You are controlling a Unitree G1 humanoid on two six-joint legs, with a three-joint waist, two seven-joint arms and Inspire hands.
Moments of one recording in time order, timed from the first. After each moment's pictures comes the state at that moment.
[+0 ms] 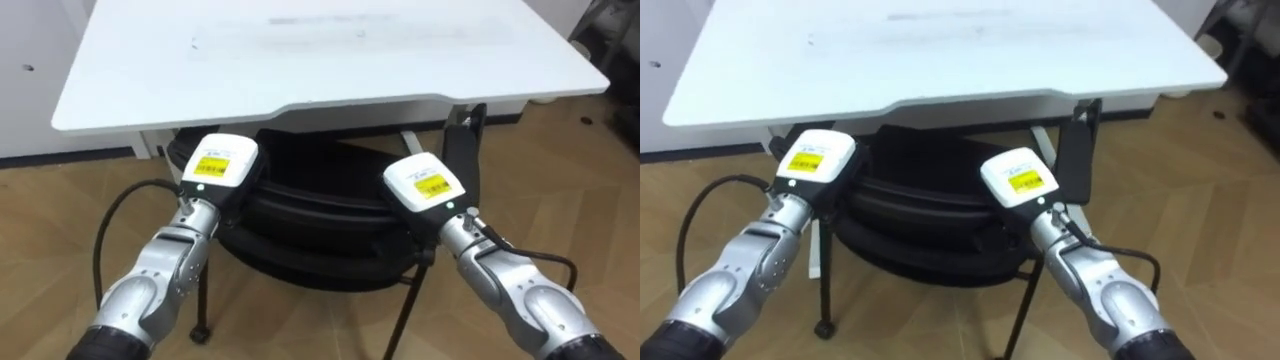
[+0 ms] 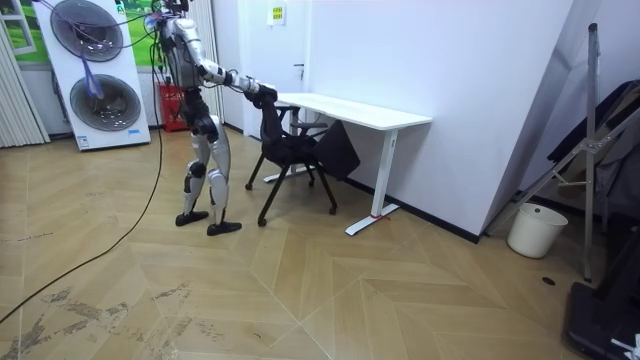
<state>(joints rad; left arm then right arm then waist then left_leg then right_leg) -0.24 0.34 -0.30 0.43 1.07 -0.07 0.14 -0.20 -0.41 0.37 0.41 -1.15 -0.17 -0.09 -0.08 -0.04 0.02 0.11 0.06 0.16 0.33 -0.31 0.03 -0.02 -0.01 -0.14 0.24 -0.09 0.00</state>
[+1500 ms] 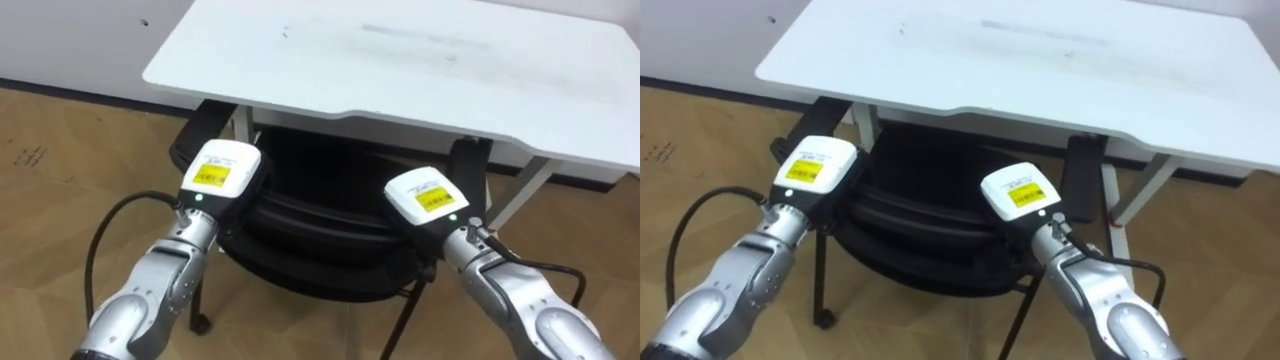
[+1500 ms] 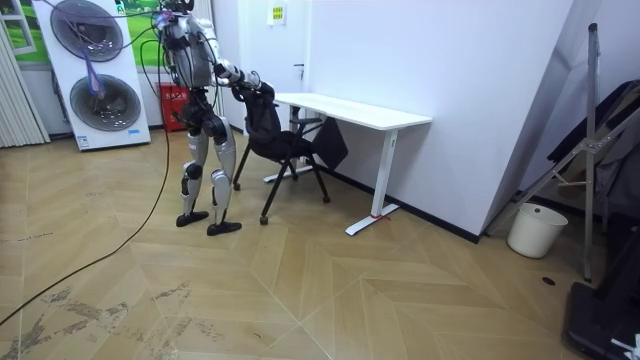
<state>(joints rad) -0.14 0.34 -0.28 0.28 1.03 -0.06 0.12 -0.09 -0.45 0.40 0.14 -1.10 -0.05 0.12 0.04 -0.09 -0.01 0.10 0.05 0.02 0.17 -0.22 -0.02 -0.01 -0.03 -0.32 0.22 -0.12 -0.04</state>
